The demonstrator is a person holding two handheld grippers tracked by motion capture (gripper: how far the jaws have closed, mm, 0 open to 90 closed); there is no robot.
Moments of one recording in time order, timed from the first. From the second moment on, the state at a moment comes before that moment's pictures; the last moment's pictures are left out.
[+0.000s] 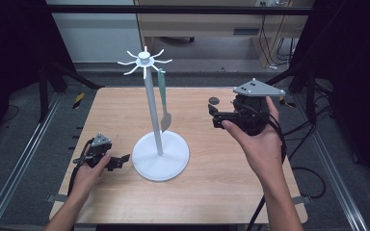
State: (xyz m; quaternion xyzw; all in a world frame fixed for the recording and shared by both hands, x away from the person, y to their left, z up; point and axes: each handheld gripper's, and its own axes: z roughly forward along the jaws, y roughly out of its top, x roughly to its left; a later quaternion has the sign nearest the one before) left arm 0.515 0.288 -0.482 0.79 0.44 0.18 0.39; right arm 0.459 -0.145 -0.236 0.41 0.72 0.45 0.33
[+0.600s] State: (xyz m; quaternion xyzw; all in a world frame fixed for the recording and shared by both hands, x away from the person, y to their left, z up) left arm 0.515 0.288 -0.482 0.79 0.44 0.18 0.39; right arm 0.452 -0.149 -0.270 0.42 0.73 0.43 0.33
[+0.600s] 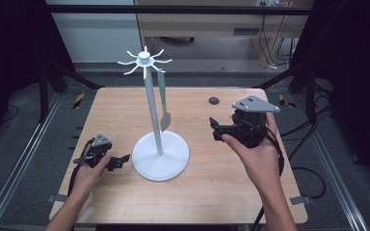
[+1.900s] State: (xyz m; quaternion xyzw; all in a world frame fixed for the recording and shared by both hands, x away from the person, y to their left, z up) left arm 0.515 0.287 -0.483 0.79 0.44 0.18 0.38; right arm 0.446 -0.176 -0.397 0.48 0.74 0.37 0.30
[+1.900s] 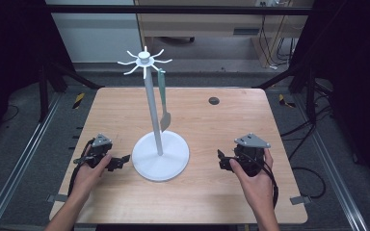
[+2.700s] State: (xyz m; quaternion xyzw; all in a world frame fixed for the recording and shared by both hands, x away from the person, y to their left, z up) left arm 0.515 0.287 -0.483 0.79 0.44 0.18 0.38; right arm 0.454 -0.187 -0.454 0.50 0.75 0.35 0.27
